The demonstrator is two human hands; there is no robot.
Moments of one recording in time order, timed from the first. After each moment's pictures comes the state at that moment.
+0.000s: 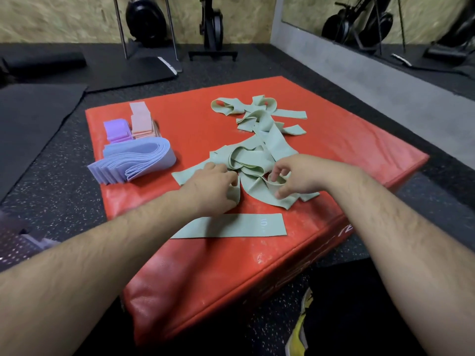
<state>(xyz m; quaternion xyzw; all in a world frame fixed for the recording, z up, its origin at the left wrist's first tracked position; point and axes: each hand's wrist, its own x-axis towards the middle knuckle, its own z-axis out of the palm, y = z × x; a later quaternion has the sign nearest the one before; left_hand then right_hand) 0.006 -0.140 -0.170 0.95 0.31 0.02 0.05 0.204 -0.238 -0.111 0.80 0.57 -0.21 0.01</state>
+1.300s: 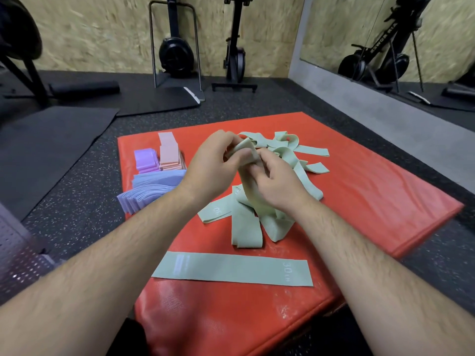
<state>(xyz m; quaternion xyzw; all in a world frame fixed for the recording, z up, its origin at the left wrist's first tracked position) -0.008 -0.095 -0.089 0.81 0.31 0.43 0.23 0.141 -0.158 -0.111 0.64 0.62 -0.16 -0.43</state>
